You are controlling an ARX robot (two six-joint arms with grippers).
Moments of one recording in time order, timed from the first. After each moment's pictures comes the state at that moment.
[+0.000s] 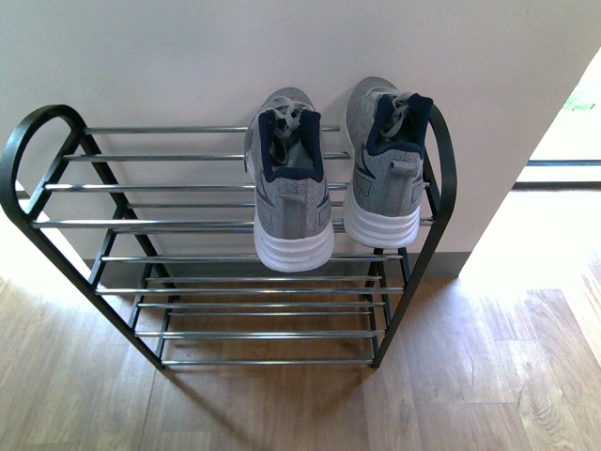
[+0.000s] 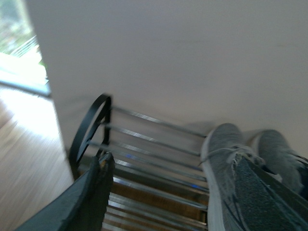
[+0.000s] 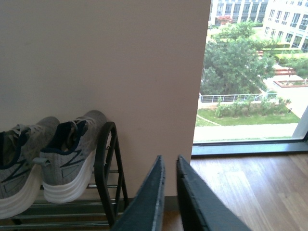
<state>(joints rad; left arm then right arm) -0.41 1.04 0.40 0.45 -0.44 -0.33 0.00 0.01 0.02 0.00 0.00 0.00</state>
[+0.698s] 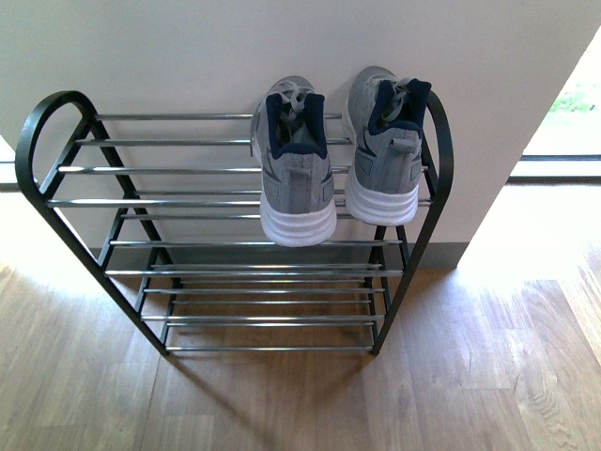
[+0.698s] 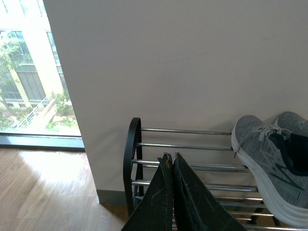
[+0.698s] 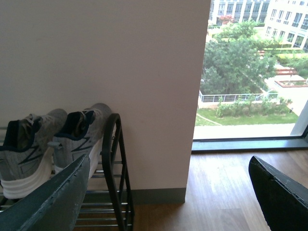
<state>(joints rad) -0.12 0.59 0.07 0.51 -0.11 -0.01 0.00 0.01 0.02 0.00 0.00 0.00</state>
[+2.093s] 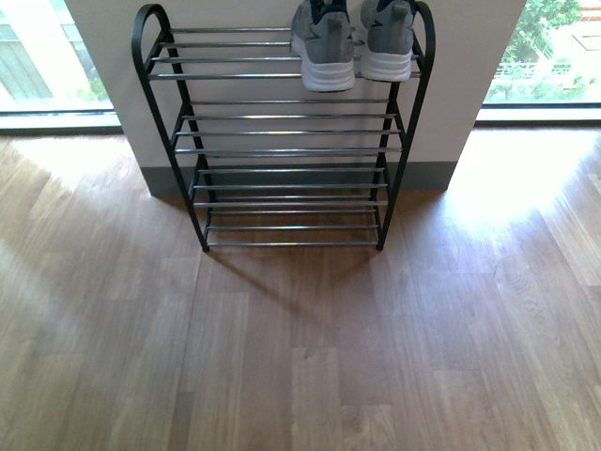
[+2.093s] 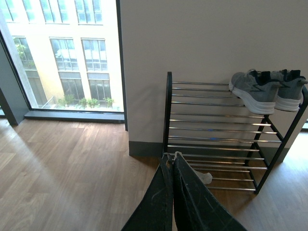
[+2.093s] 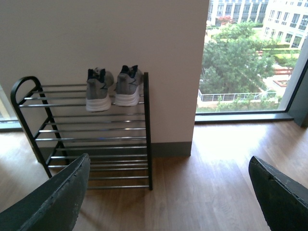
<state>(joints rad) 0.00 0.02 0.01 0.00 0.00 -0.01 0.00 0.00 0.02 0.00 0.00 0.00</state>
